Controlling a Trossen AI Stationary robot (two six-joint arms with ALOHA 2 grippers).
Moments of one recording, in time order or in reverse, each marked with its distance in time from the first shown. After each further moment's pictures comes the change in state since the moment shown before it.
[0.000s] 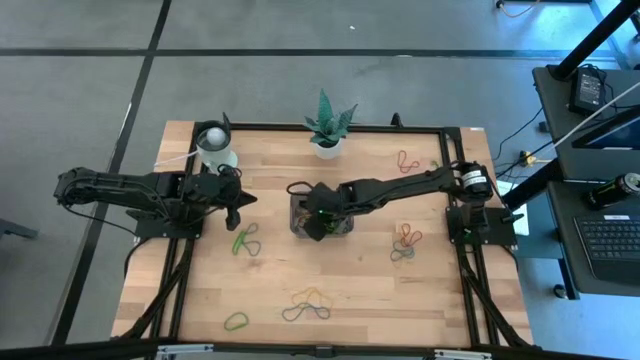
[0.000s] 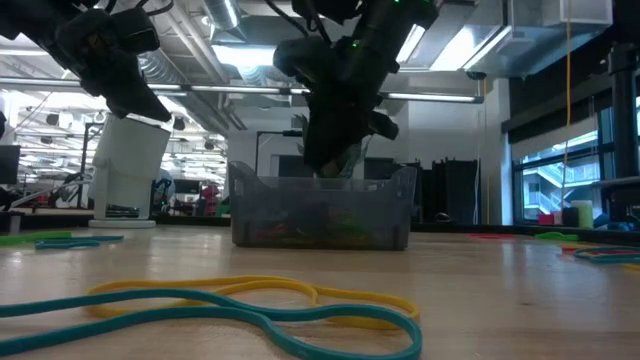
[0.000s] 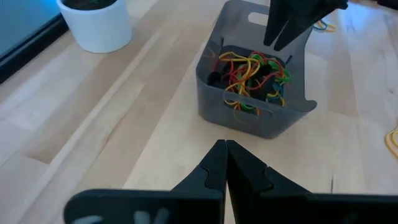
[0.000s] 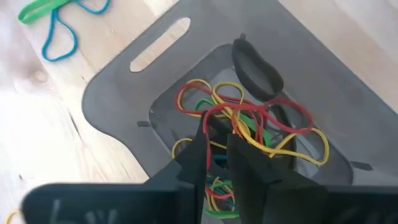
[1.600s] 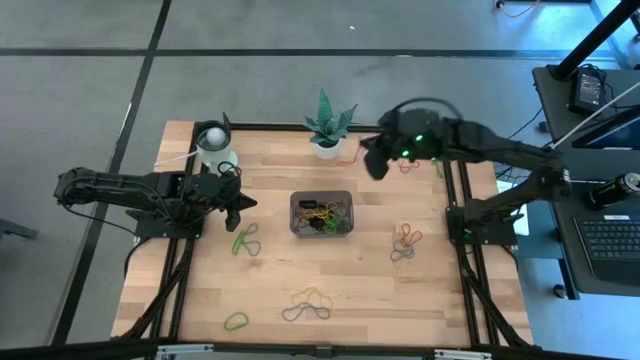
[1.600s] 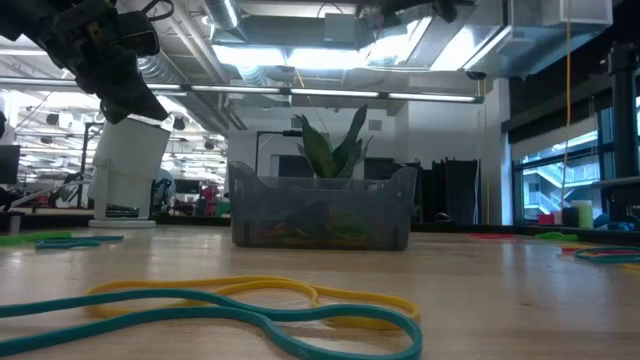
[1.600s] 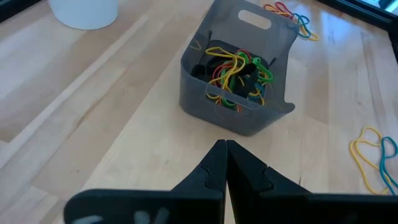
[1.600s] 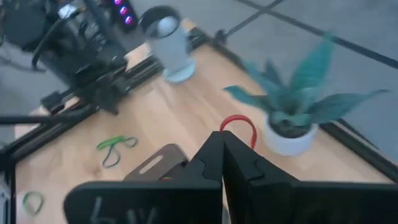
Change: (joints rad) left arm 0.000 0.000 0.000 -0.002 0.068 -0.131; right arm -0.198 -0.628 0.001 -0.131 0.080 -0.265
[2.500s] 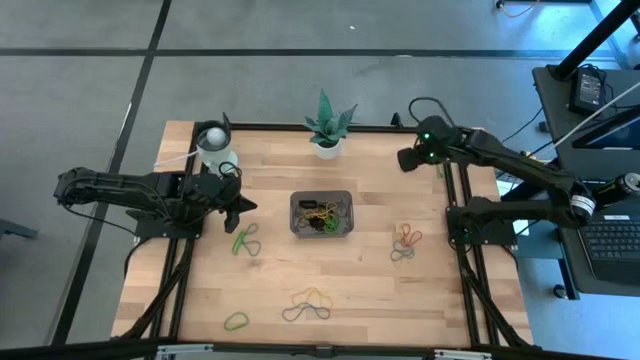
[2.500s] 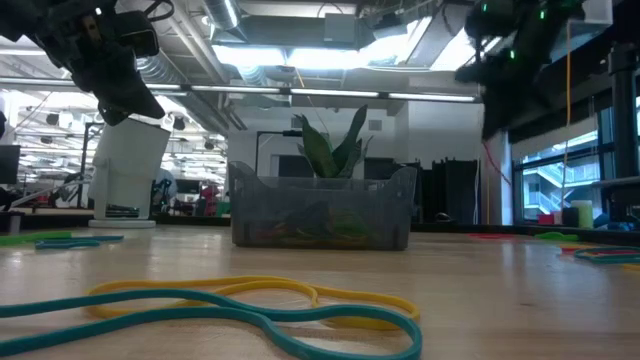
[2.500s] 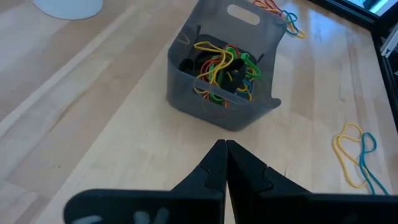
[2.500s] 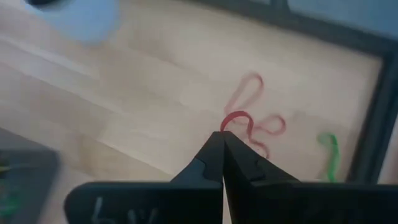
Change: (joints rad) left arm 0.000 0.000 0.000 0.001 0.051 -0.027; right arm -0.464 -0.282 -0.594 -0.144 -0.037 0.118
